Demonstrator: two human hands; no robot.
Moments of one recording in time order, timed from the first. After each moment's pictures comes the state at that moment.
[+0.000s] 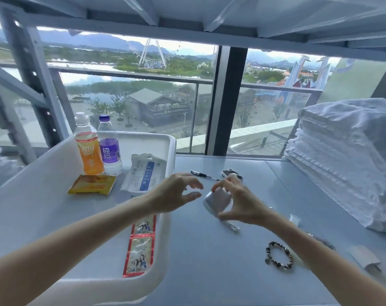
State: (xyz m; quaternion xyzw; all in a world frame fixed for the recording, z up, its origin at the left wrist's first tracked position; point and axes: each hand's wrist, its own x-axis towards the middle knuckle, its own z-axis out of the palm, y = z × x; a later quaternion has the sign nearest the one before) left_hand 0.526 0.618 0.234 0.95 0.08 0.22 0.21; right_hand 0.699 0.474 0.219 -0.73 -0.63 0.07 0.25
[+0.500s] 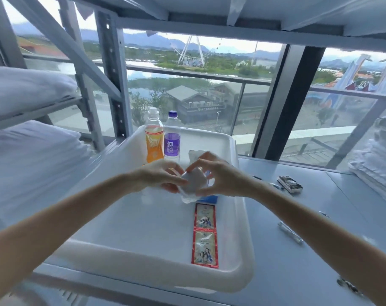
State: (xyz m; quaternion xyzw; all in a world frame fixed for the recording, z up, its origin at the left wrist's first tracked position) left_hand 0.363 0.707 0.265 0.76 0.34 0.11 0.55; right_hand 0.546 0.609 0.273 -0.58 -0.79 0.08 0.20
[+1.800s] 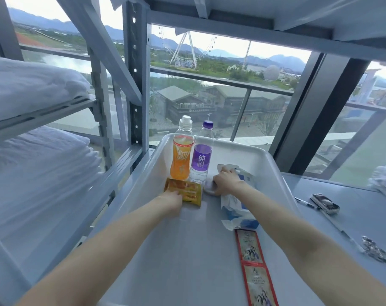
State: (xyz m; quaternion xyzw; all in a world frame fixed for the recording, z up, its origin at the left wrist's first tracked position) left_hand 0.341 0.852 0.148 0.91 0.38 -0.16 0.05; right_hand 0.526 0.813 0.189 -0.77 -0.62 -0.02 -0.18
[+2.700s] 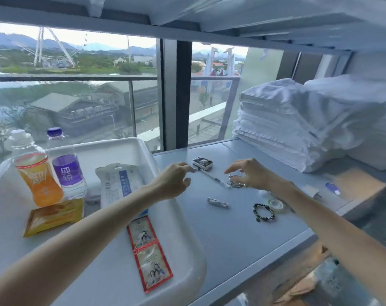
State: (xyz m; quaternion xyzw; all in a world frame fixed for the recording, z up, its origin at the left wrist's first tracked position) left_hand 0.533 0.669 0.227 0.97 0.03 0.15 0.17; right_hand 0.671 0.460 0.249 -0.86 -0.47 0.02 0.17
